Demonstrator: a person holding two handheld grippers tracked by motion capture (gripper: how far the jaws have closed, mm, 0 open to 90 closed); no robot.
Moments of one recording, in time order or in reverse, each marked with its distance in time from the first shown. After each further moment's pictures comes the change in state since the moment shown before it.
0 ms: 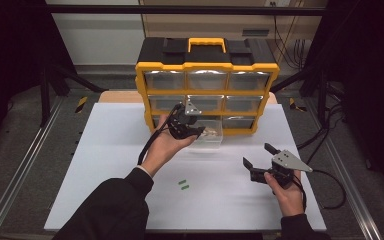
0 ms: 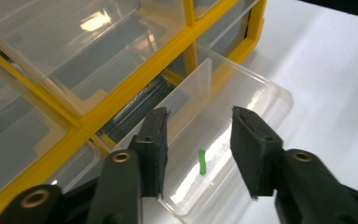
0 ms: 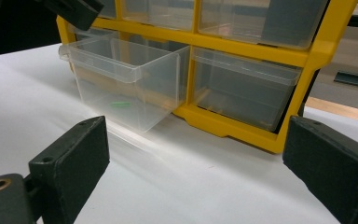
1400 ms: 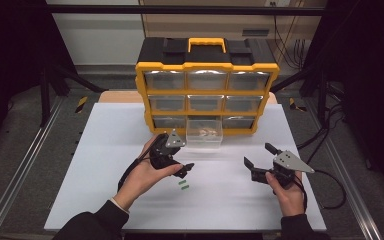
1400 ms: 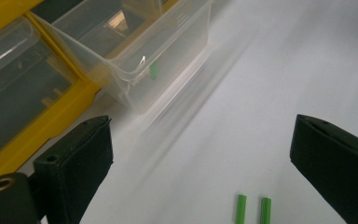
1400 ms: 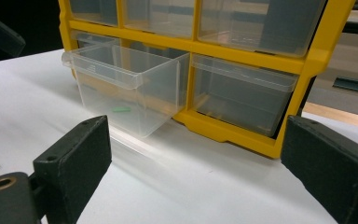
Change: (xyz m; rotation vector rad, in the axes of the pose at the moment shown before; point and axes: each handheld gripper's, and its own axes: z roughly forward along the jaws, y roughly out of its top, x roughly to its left) left arm -0.029 -0.073 -0.033 0.077 -0.088 0.014; right arm 0.000 0.001 -0.003 -0.021 -0.002 -0.001
